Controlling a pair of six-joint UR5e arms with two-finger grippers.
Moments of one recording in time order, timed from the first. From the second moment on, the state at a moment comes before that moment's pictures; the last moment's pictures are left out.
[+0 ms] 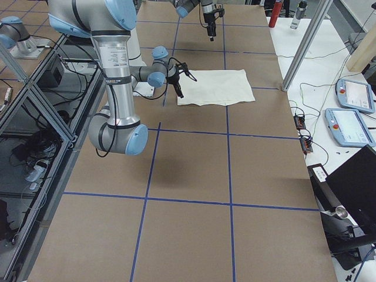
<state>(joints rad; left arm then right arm) -0.76 -1.82 -1.93 -2.02 -1.94 -1.00 0.26 -1.36 2.08 -1.29 1.47 1.16</state>
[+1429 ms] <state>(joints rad) -0.19 -1.84 -1.99 -2.02 -1.44 -2.00 0.39 -1.49 2.05 -0.93 1.49 1.65</state>
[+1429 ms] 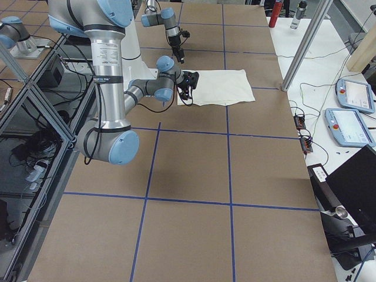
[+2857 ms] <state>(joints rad) -0.15 -1.91 -1.86 -2.07 -1.40 -2.01 0.39 -1.49 2.04 -0.93 1.48 1.65</state>
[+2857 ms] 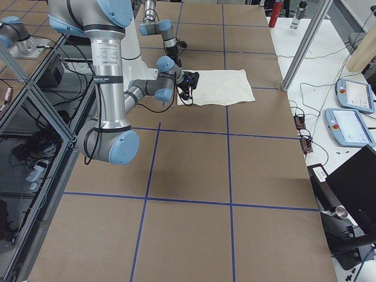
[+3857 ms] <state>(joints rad) -0.15 -1.91 -1.86 -2.07 -1.40 -2.00 0.39 -1.48 2.01 -0.93 1.47 1.70</state>
